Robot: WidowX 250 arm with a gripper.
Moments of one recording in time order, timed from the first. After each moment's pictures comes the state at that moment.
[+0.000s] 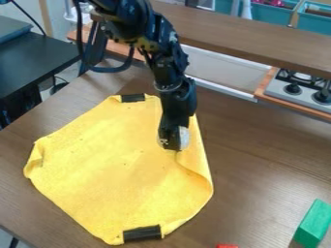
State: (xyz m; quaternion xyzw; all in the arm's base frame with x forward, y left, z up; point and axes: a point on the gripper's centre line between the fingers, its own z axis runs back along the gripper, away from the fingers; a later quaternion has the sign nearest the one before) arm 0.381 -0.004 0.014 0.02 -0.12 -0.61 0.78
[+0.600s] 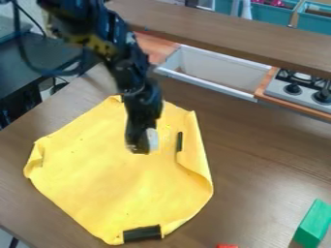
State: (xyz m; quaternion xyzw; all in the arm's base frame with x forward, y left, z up) arm 0.337 0.033 0.024 0.04 -0.13 -0.56 0.82
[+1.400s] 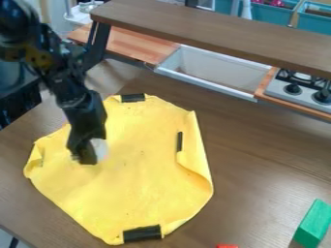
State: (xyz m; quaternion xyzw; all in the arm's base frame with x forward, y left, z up) arm 0.292 0.102 0.003 0.03 -0.11 -0.55 0.83
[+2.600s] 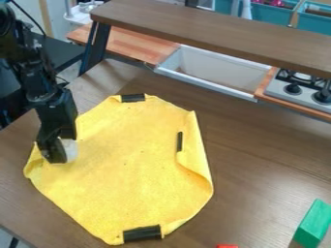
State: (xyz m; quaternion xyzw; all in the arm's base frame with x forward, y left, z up) arm 0.274 0.143 -0.004 -0.01 -0.07 -0.52 0.85
